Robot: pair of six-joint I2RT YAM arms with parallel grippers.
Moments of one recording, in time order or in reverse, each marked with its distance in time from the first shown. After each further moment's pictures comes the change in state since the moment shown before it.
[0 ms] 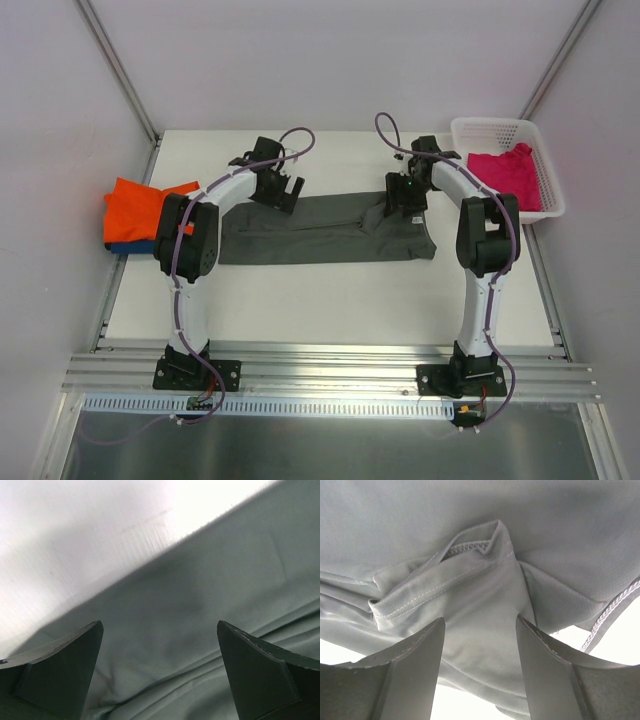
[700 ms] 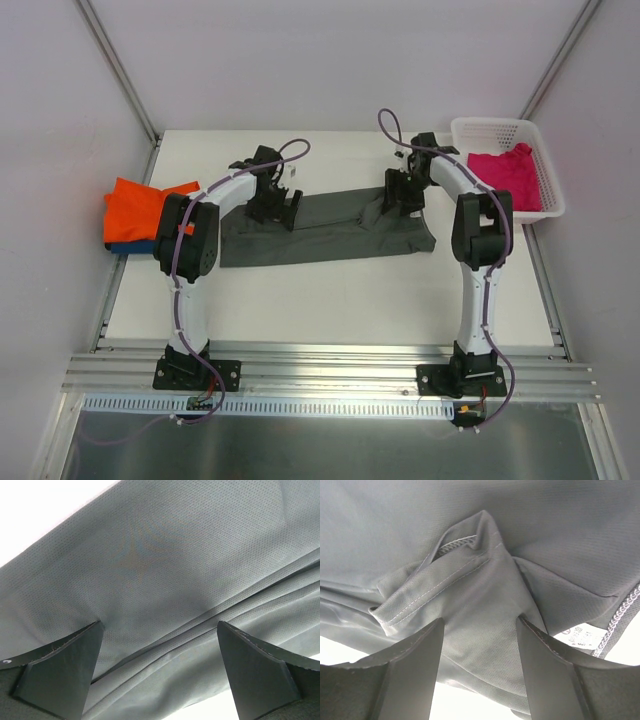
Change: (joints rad) left arm 0.004 -0.001 -0.042 -0.142 0.088 -0.095; right arm -0.012 0.091 0.120 -0.077 -0.043 0.060
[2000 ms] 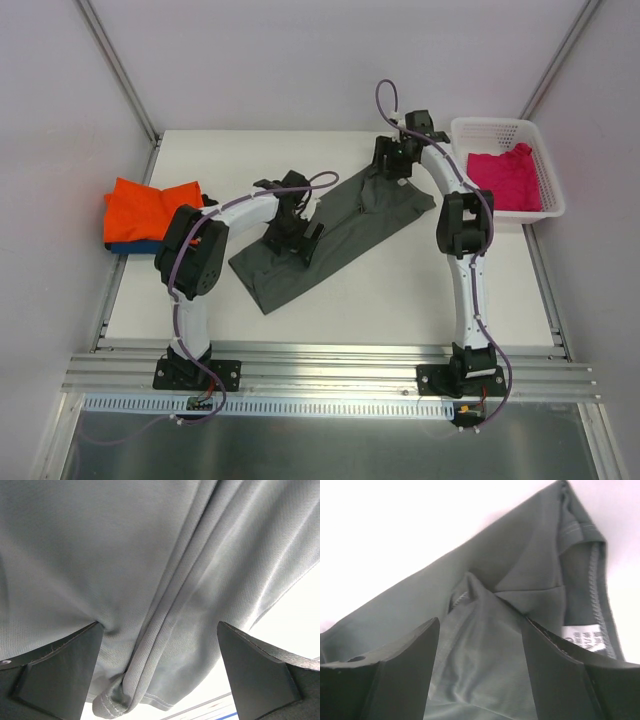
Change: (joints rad) left arm -0.193 -0.111 -0.153 -0.125 0.047 -0.056; right arm 0.002 0.293 0.504 0.097 -0.061 0.067
